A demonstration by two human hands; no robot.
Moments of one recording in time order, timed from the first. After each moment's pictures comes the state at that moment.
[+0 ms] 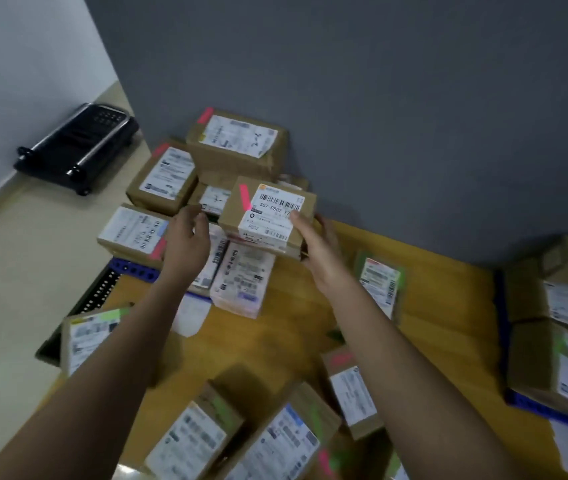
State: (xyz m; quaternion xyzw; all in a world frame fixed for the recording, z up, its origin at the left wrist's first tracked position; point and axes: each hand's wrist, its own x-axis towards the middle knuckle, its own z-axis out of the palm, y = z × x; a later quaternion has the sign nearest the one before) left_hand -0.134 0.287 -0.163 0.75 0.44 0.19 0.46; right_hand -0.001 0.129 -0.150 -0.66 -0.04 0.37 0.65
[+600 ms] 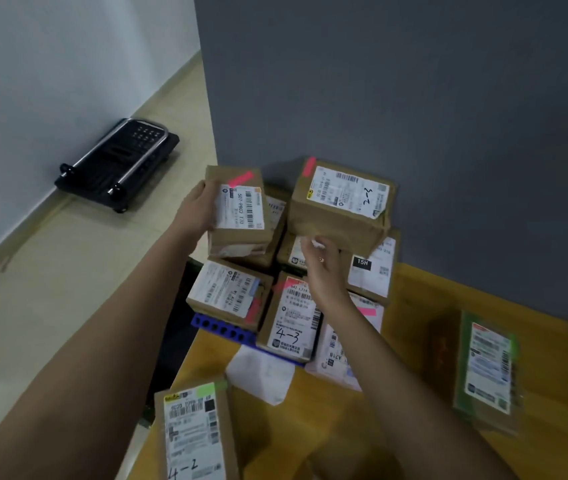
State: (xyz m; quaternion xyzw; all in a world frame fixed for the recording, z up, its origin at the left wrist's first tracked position) left_hand -0.130 0.532 -0.156 0.64 0.43 0.14 0.62; right_hand -0.058 0.318 -0.165 -0.75 -0.10 0.34 0.56
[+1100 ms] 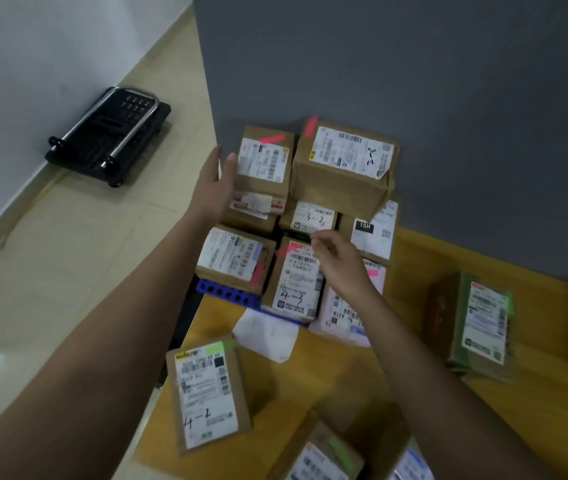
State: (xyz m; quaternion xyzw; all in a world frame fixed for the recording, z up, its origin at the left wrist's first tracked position) left_hand -0.136 0.500 -0.165 0.72 0.39 0.16 0.55; right_hand -0.069 0.277 -0.172 -0.80 -0.21 0.30 0.48
